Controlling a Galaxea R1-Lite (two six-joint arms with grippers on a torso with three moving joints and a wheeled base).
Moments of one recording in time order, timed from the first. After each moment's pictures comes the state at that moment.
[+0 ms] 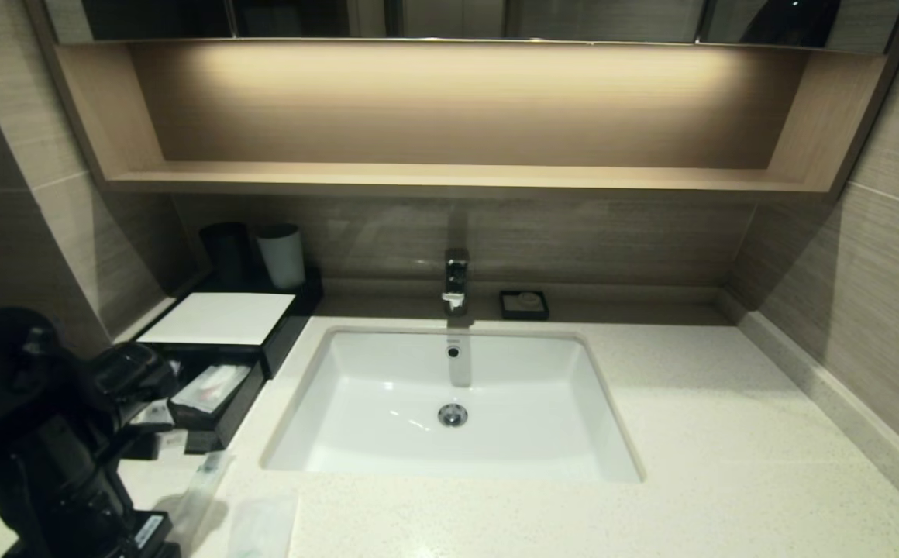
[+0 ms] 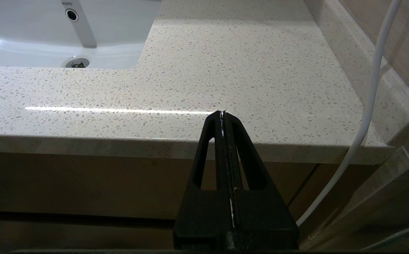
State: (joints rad) left arm -0.10 1.66 -0.89 0.88 -0.05 -0.04; right arm 0.00 0.00 -0.10 0.26 0.01 0.00
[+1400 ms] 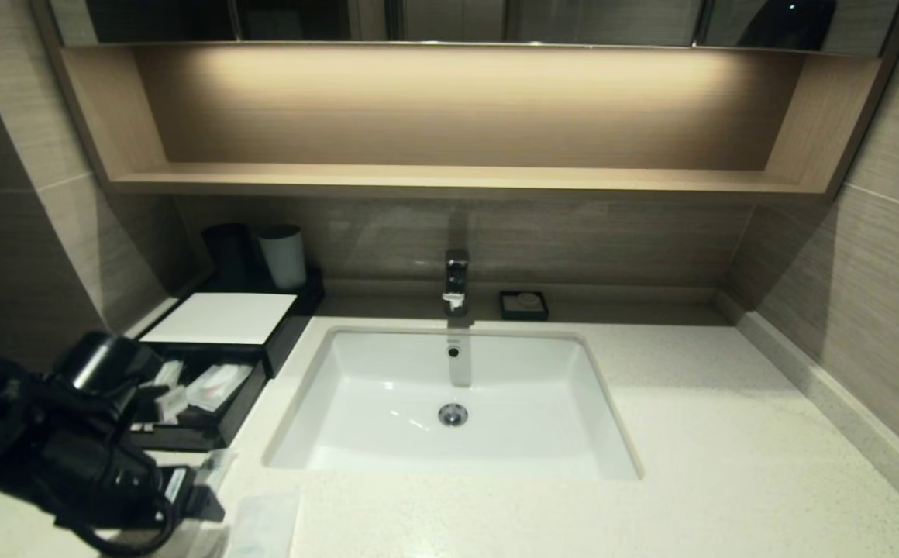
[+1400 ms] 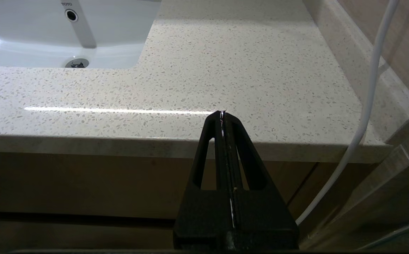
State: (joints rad) left arm -0.05 1.64 -0.72 0.36 -0.04 -0.06; right arm 0.00 0.00 -0.10 0.26 0.01 0.00
